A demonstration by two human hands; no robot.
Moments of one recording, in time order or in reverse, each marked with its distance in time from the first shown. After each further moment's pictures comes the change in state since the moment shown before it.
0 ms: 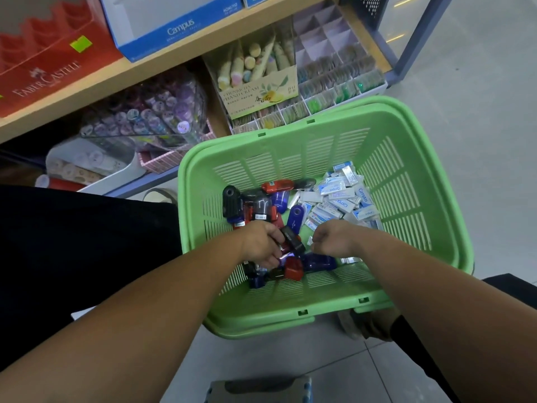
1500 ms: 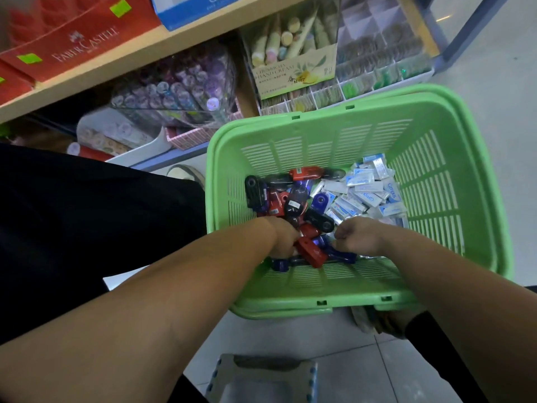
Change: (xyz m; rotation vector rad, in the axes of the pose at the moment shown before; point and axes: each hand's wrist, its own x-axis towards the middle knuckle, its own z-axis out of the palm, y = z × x) left_hand 0.026 -0.006 0.008 1.039 -0.123 0.102; right_hand -0.001 0.002 0.003 -0.093 -0.037 -0.013
